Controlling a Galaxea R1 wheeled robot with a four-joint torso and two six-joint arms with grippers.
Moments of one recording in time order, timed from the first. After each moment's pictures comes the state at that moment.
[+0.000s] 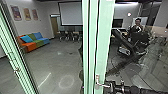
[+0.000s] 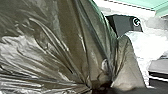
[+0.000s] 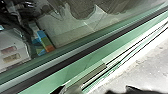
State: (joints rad) left arm 1.51 2.81 -2.42 -0.10 -0.02 0.21; right arm -0.64 2.40 -1.62 0.54 -0.05 0.93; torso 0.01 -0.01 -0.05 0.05
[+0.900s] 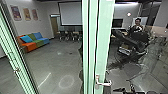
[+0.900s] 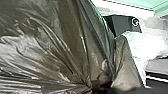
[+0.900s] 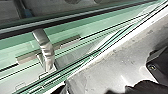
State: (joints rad) left arm 1.51 2.82 -2.43 -0.10 -0.02 0.21; right arm -0.63 2.12 -1.26 0.42 -0.19 0.93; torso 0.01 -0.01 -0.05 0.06
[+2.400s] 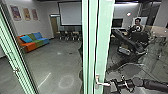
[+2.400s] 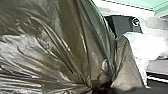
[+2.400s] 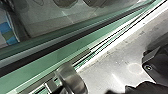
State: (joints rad) left arm 1.51 2.81 -2.43 -0.10 -0.02 0.21; right arm -0.48 2.34 -1.55 0.37 -0.41 1.17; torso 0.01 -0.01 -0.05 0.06
